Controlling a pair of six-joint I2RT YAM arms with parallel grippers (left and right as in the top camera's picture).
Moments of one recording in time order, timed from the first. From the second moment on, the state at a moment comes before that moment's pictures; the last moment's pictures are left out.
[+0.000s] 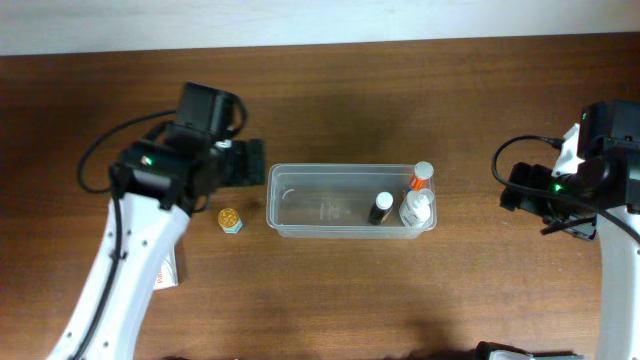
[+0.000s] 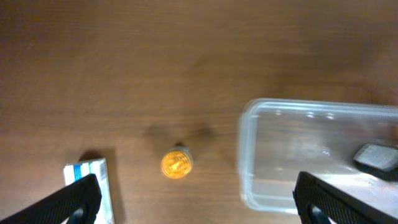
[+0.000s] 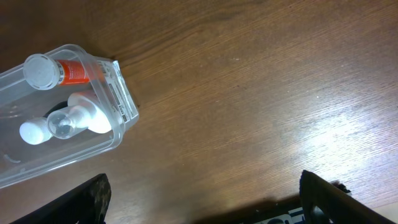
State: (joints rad) left arm -0.30 1.46 1.53 -1.14 -0.14 -0.28; right arm -0.25 1.33 1.50 -1.49 -0.05 0.20
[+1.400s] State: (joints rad) left arm -0.14 2.03 1.37 -1.13 0.04 -0.32; right arm -0.25 1.33 1.50 -1.49 -0.05 0.20
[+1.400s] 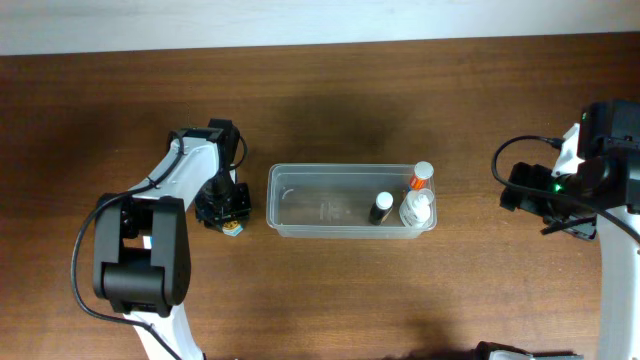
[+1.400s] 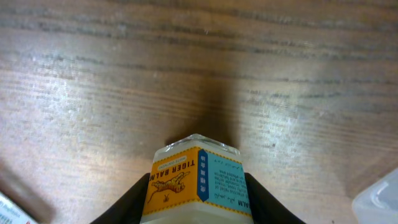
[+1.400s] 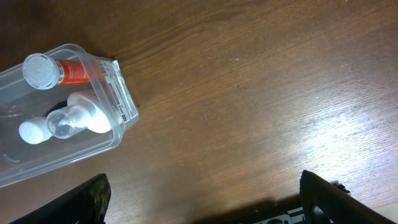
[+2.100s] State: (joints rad) left arm -0.58 1.66 1.55 -0.97 0.04 -0.32; right arm -0.25 1.33 1.50 -1.49 -0.05 0.20
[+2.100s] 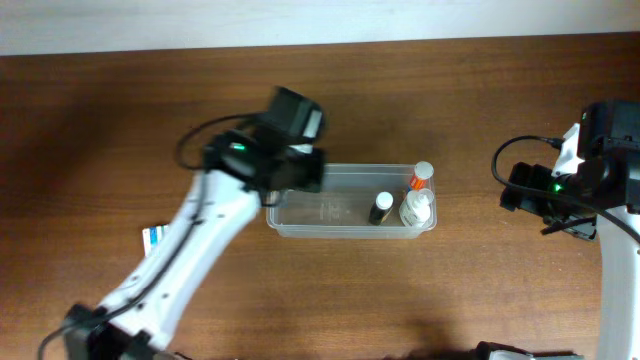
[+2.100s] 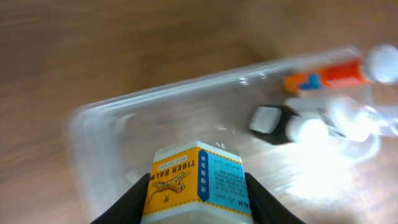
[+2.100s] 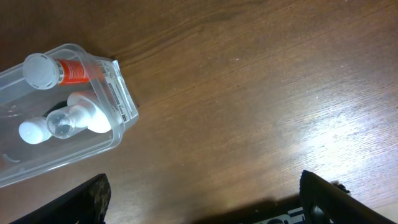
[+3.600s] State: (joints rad) left arm -0.43 1.48 1.63 -1.12 -0.17 -0.33; right arm -0.25 1.33 1.50 -1.49 -0.05 0.20
